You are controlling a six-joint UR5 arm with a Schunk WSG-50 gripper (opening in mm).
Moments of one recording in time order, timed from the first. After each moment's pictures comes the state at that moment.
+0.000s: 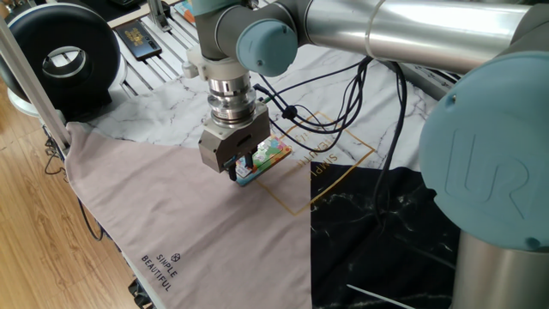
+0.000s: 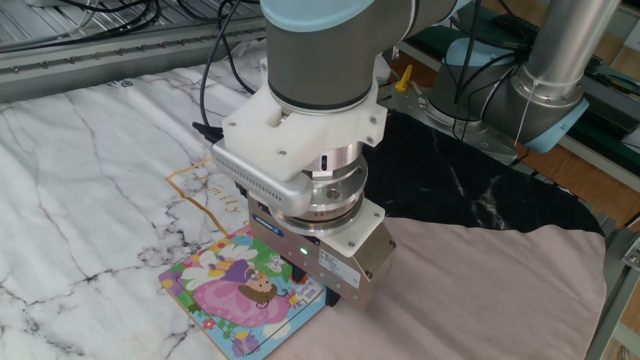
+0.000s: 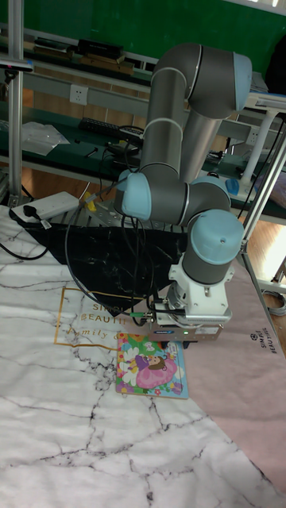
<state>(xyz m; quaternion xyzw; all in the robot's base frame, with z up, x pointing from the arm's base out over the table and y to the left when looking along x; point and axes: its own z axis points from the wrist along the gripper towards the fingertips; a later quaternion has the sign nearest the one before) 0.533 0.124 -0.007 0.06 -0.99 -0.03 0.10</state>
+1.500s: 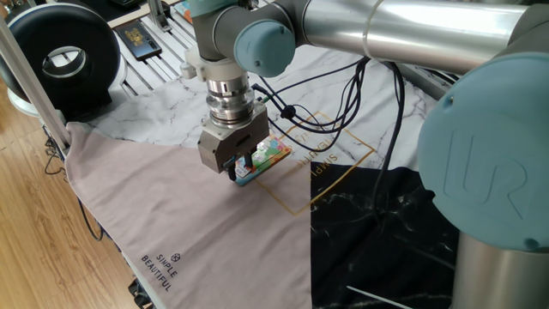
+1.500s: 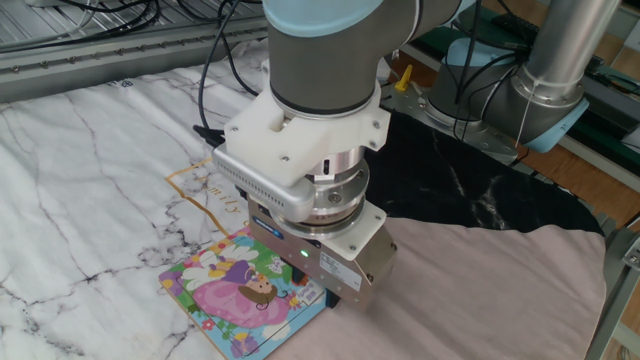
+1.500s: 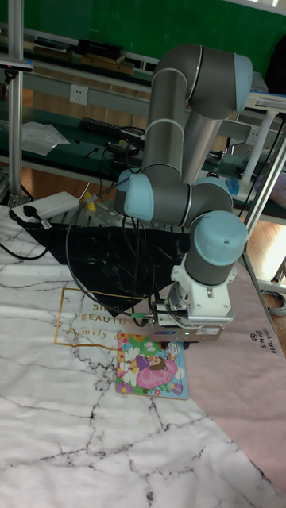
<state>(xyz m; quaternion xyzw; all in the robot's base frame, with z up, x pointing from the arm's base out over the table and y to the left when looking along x) 0.534 0.125 -0.007 0.07 -0.99 -0.03 0.11</state>
